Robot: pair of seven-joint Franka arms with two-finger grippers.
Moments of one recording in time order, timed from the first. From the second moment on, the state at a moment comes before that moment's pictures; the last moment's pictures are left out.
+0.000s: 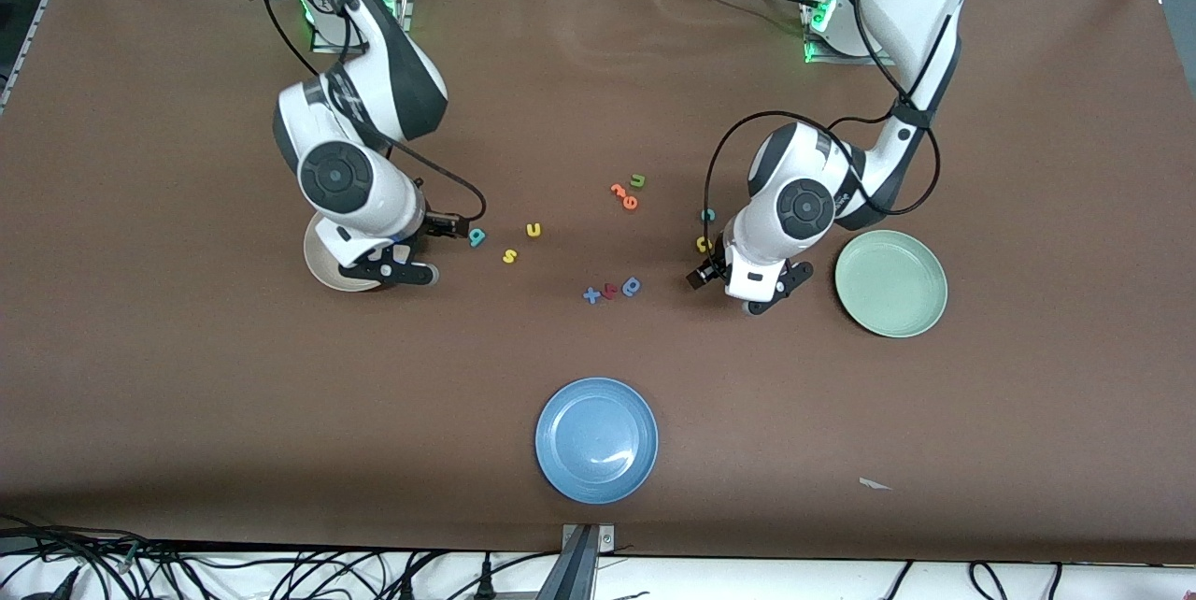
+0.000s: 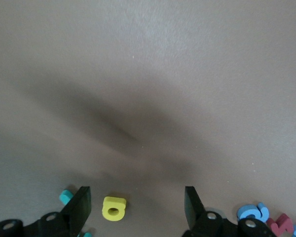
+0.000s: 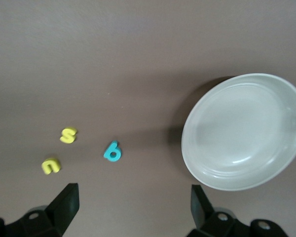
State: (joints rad) left arm -0.35 0.58 -0.15 -1.86 -0.16 2.39 -1.03; right arm 0.32 0.44 0.14 -1.74 -0.02 1.95 0.55
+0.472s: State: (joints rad) left arm -0.40 0.58 -0.15 -1.93 -0.16 2.41 -1.10; right arm 0.34 0.47 0.15 -2.02 -0.02 2.33 0.63
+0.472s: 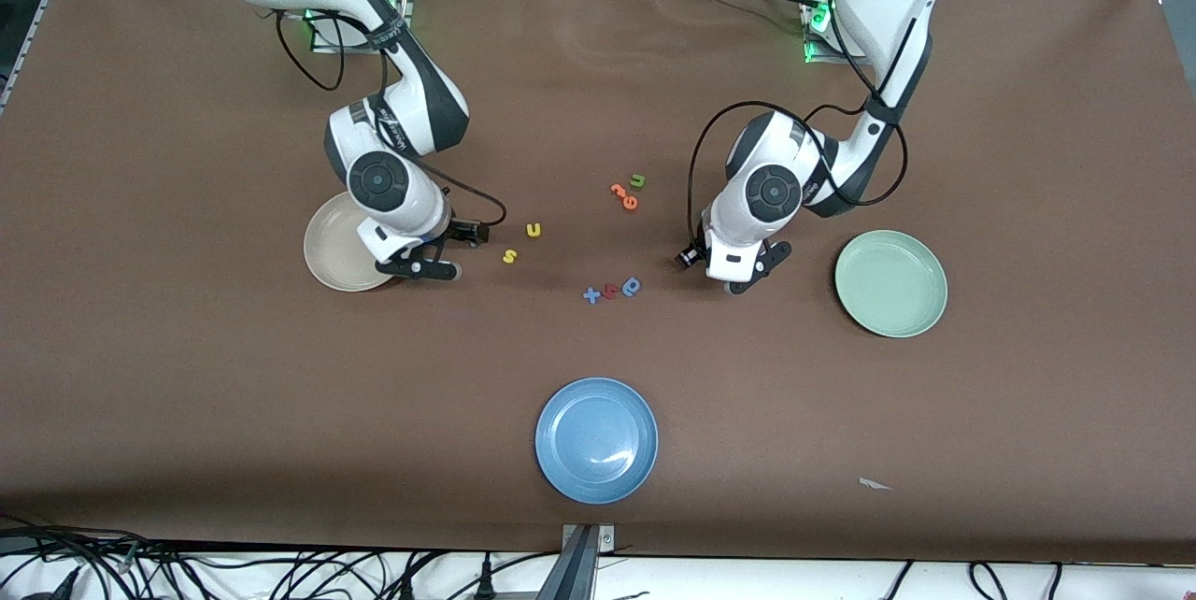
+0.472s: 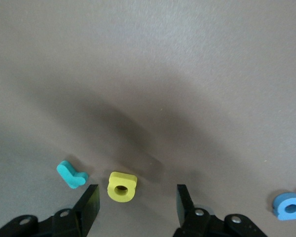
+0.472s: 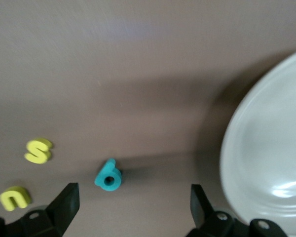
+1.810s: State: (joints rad) left arm -0.40 0.58 -0.15 -1.96 -0.16 2.48 -1.11; right arm 0.37 0.49 0.16 -2.07 -0.02 2.45 1.04
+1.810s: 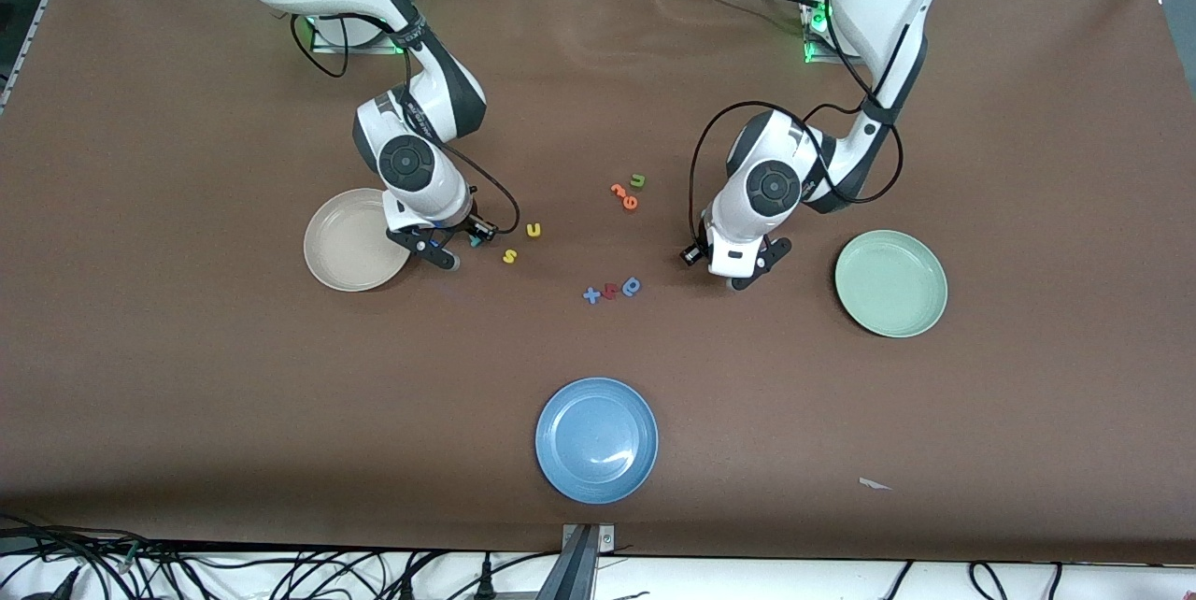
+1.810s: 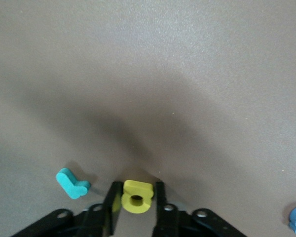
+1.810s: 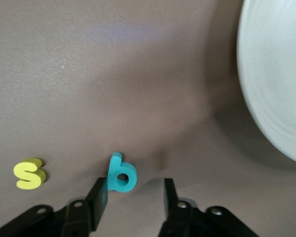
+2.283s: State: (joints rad) left arm -0.37 0.56 -0.14 -1.95 -0.16 2.49 -1.09; right arm 0.38 0.49 0.16 -2.07 -0.02 2.47 1.06
